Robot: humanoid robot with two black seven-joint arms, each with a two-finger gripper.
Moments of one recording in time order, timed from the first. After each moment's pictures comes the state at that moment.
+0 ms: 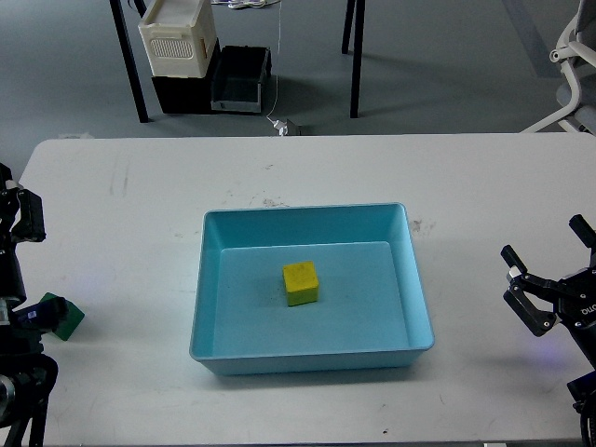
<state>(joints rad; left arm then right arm) 0.09 -0.04 -1.72 -1.50 -0.31 -0.49 -0.18 -0.33 -0.11 1.68 1.72 0.28 0.28 -0.49</state>
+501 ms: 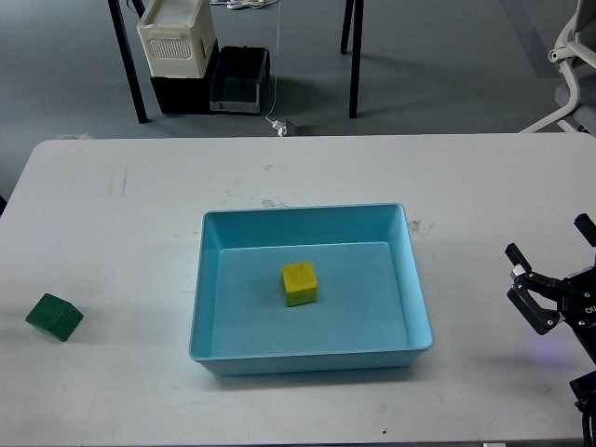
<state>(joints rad) 0.08 0.38 -1.65 -1.53 -0.38 -0.49 -0.19 -0.33 -0.09 1.70 1.71 0.28 0.29 -0.49</state>
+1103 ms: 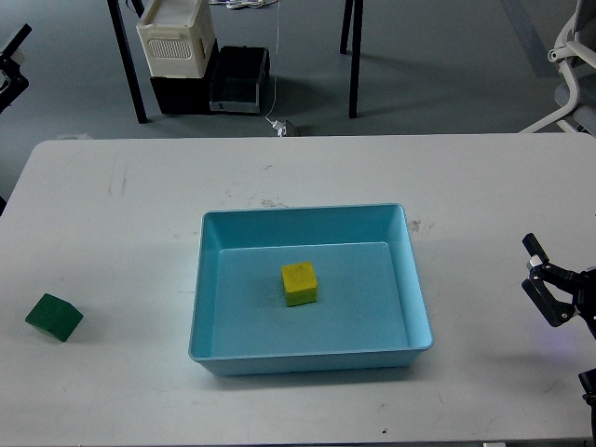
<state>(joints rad) -0.33 1.12 -1.13 -1.58 -0.21 -0.49 -0.18 -0.33 -0.05 1.76 1.71 0.29 0.33 -0.49</state>
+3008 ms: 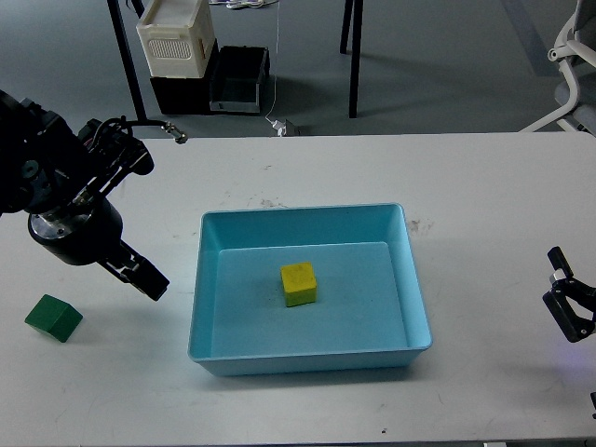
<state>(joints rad) -2.04 0.46 1.28 -1.60 0.84 -0.49 -0.19 -0.40 0.00 1.81 1.71 0.29 0.38 -0.49</state>
